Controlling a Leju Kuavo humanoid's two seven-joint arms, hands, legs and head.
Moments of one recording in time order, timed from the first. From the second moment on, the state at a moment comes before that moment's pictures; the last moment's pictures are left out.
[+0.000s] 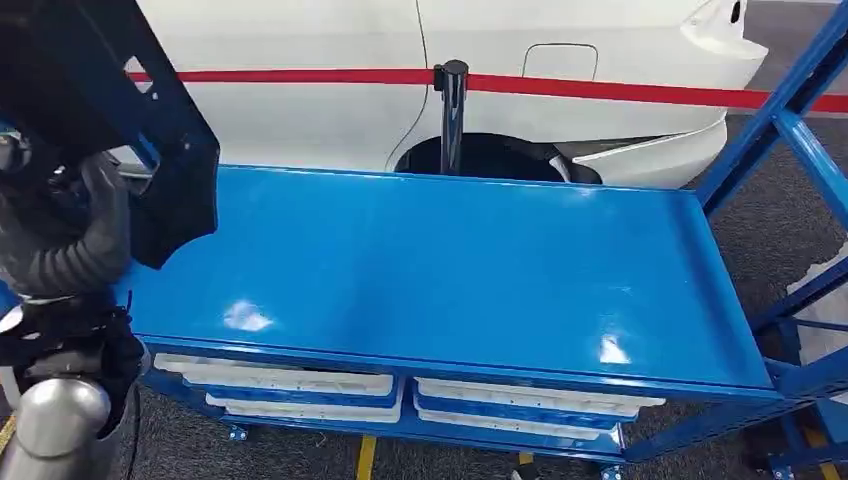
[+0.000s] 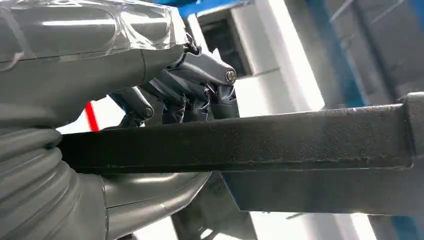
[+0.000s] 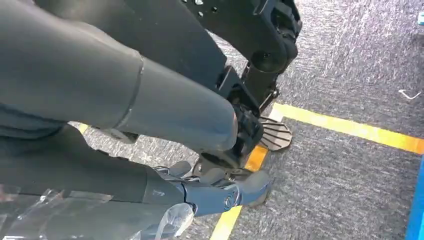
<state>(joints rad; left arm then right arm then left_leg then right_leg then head) -0.39 0.30 -0.36 -1.68 -0.08 0.59 -0.03 -0.12 -0.05 0.70 -0.21 -0.46 0.11 -0.08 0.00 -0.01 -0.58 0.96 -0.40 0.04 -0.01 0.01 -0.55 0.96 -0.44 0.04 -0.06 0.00</state>
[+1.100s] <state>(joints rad) -0.37 0.26 -0.36 -1.78 -0.20 0.64 0.05 -0.10 -0.04 0.70 -0.20 -0.47 0.08 -0.08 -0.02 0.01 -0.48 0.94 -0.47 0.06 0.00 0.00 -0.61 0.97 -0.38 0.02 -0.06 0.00</state>
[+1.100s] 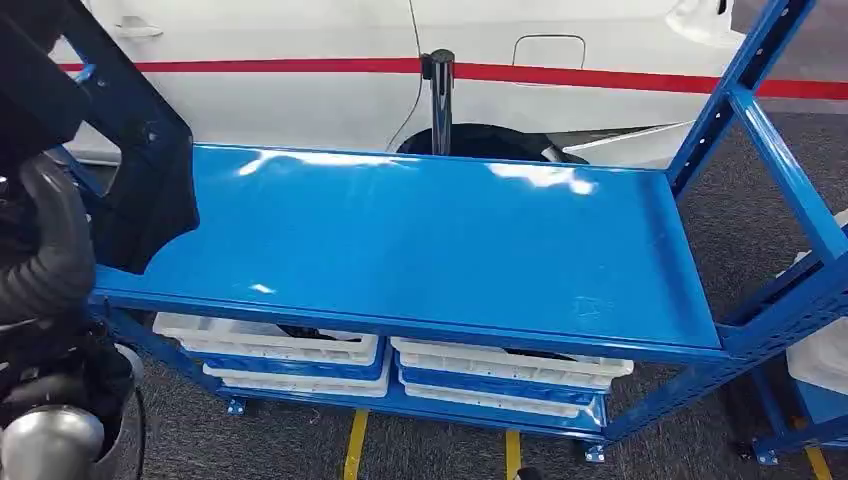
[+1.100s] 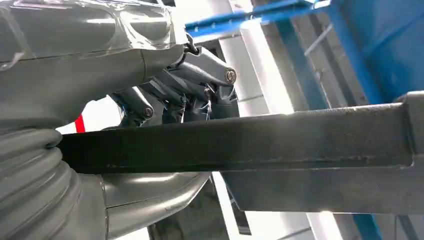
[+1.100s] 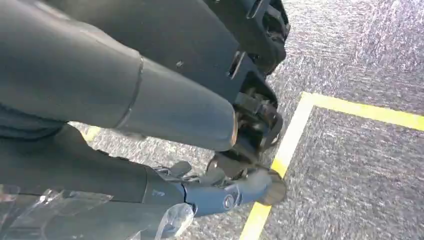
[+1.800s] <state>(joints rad) -0.36 0.25 -0.36 -1.83 -0.23 0.66 0.09 -0.11 -0.04 0.71 -0.20 -0.49 0.07 -0.08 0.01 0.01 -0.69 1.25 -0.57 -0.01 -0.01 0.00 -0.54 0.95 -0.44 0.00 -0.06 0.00</state>
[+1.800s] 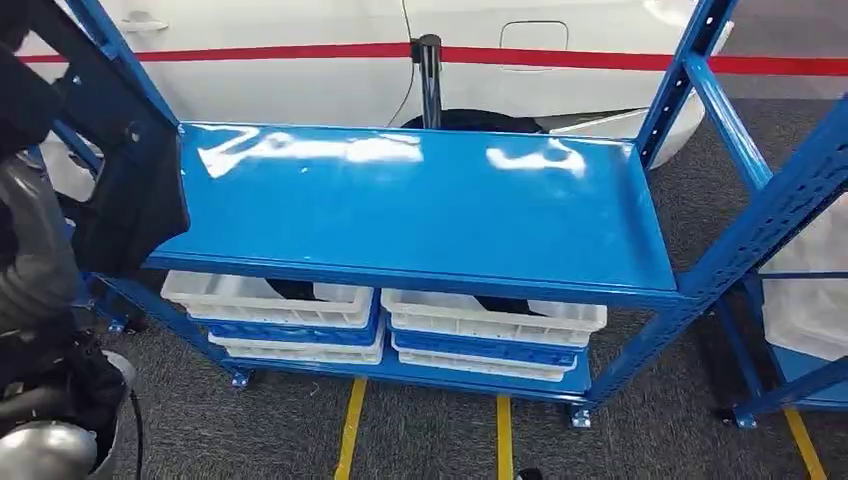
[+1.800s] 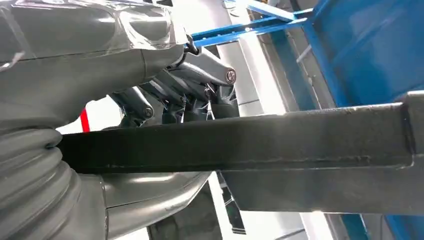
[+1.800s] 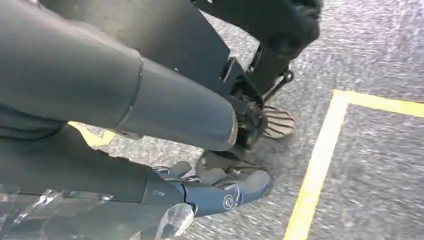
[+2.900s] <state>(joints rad) -0.34 0.25 -0.37 -1.86 -0.22 0.66 0.11 -0.11 -0.05 0.71 -0.20 -0.50 0.07 -0.08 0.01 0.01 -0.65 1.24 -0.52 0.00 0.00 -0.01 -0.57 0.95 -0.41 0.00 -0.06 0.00</state>
